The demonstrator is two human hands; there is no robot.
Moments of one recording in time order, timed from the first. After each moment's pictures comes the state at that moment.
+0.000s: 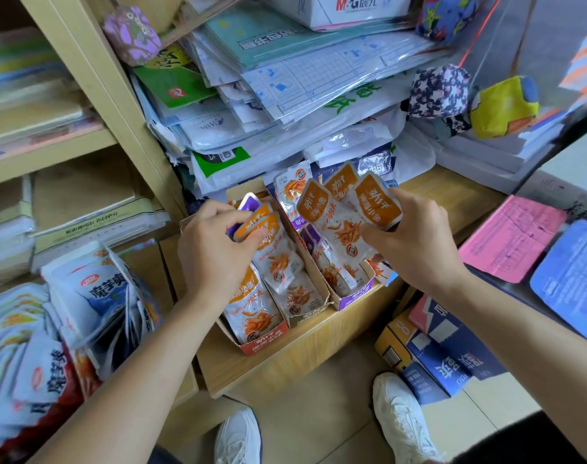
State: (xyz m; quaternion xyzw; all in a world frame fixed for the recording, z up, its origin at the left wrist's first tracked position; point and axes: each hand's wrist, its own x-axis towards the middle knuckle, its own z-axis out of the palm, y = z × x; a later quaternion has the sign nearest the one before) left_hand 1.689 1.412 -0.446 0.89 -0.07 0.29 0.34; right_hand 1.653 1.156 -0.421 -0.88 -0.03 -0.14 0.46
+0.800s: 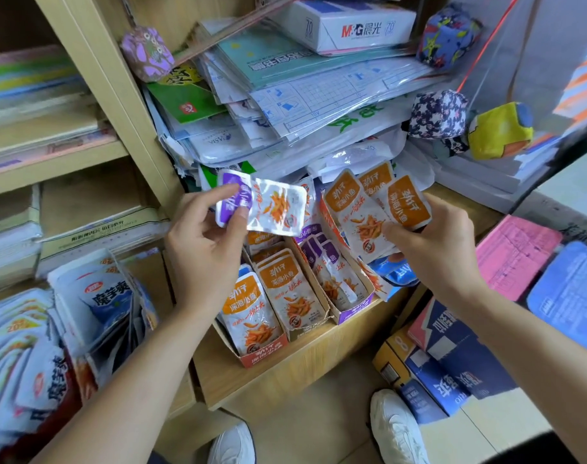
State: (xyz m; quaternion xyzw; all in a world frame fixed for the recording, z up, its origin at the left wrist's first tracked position) left_hand 1.678 1.408 -0.420 0.78 -0.10 0.37 0.50; right_hand 1.661 1.135 -0.419 -0.85 0.04 -0.18 0.49
